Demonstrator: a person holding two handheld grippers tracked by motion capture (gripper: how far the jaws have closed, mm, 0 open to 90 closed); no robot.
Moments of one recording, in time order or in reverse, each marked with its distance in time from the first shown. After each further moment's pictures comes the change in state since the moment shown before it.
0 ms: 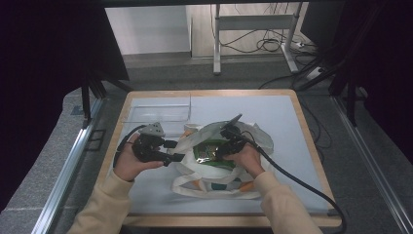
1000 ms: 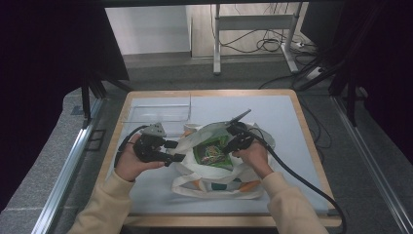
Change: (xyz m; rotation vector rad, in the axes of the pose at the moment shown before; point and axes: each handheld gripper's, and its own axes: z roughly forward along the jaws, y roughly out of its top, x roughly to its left) left arm 0.000 0.000 0.003 0.009 0.001 0.001; right arm -0.007 -0.008 -0.039 -0.076 0.146 -0.073
